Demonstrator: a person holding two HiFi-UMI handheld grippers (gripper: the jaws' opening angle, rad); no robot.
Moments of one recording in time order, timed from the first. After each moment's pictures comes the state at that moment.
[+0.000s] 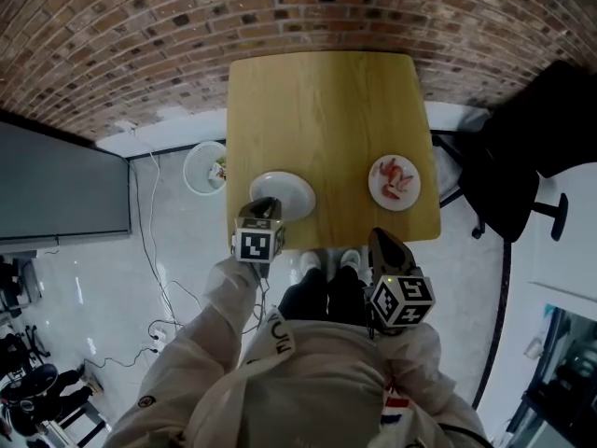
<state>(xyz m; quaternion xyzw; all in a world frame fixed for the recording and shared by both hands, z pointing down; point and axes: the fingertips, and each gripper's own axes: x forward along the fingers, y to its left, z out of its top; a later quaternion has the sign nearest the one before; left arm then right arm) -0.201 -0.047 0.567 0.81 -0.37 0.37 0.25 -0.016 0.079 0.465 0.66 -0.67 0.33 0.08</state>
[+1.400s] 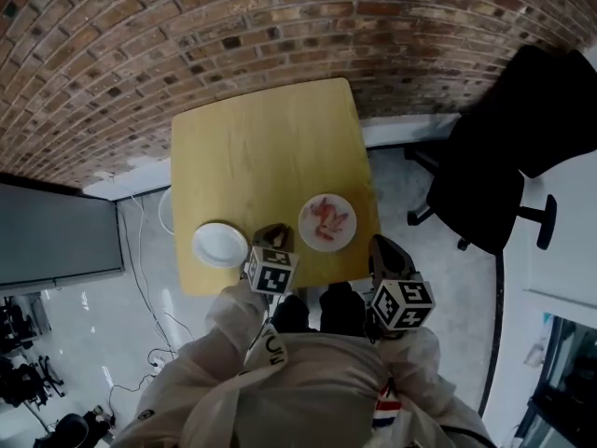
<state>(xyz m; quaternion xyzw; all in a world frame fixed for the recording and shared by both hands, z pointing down) 0.032 -0.034 0.561 0.84 -0.30 0.43 0.15 0.202 0.060 0.468 0.69 -0.64 0.33 0.05</state>
